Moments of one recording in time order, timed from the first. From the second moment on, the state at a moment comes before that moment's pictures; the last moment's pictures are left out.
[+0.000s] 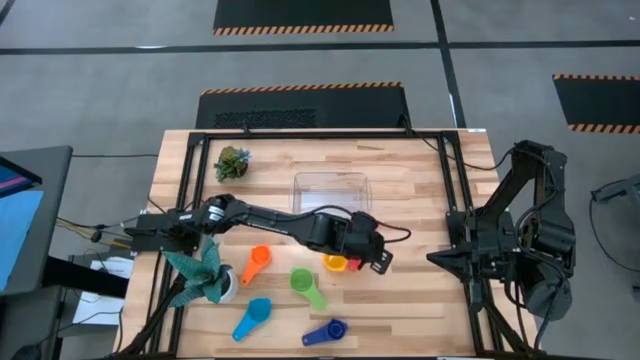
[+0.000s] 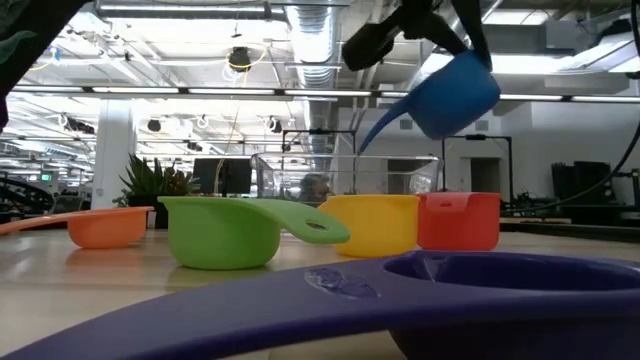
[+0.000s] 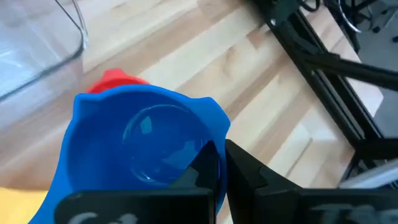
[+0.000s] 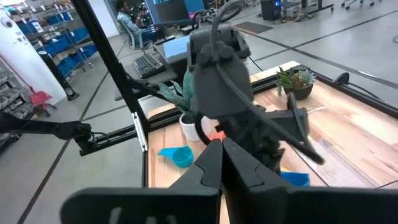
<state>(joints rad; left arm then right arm) -0.22 2.33 2.31 -0.90 -0.27 -1.08 1.19 1.16 1.30 -0.84 1.28 0.99</state>
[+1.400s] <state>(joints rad) -0.17 2.37 2.31 -0.91 -0.01 -0.82 1.19 1.16 1.30 -0.85 1.20 0.96</state>
